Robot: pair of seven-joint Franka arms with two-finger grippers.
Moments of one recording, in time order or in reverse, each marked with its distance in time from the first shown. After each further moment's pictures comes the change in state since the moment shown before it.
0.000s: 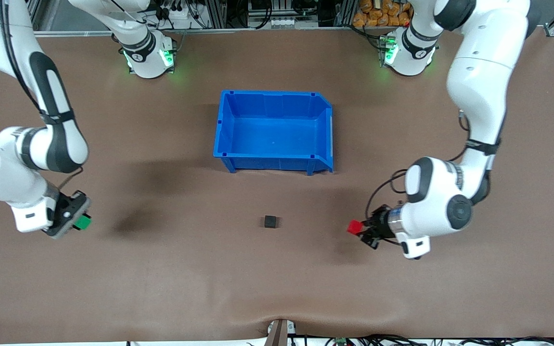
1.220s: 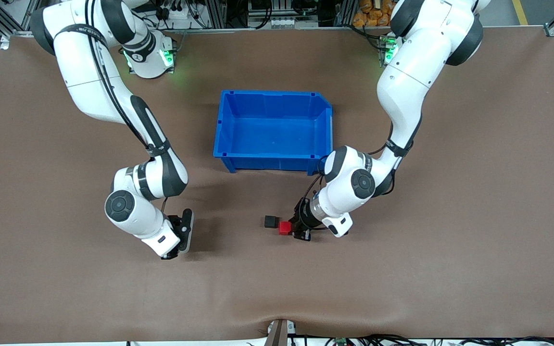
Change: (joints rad) left arm -0.266 0.155 0.009 0.061 -0.108 0.360 -0.458; right arm 0.301 0.372 0.031 0.368 0.086 -0.001 -0.189
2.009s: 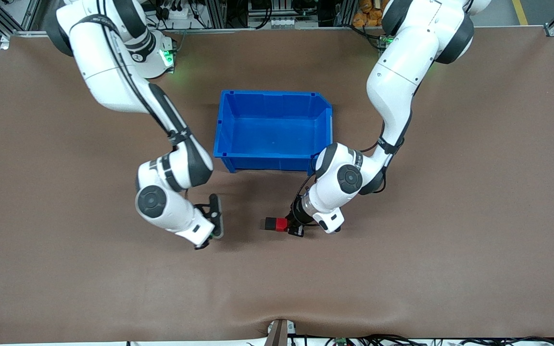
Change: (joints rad) left arm -0.084 0.007 0.076 0.002 0.000 0.000 0.007; right arm 0.105 0.004 0.035 0.092 -0.001 -0.157 -0.058
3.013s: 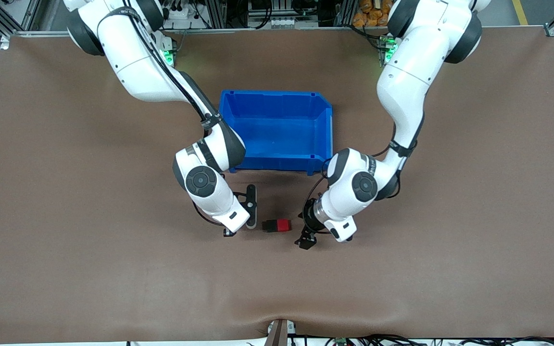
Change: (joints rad) left arm 0.067 -0.031 0.014 0.032 0.017 -0.121 0.130; right arm 0.129 0.039 -0.018 0.063 -0.075 0.003 0.348
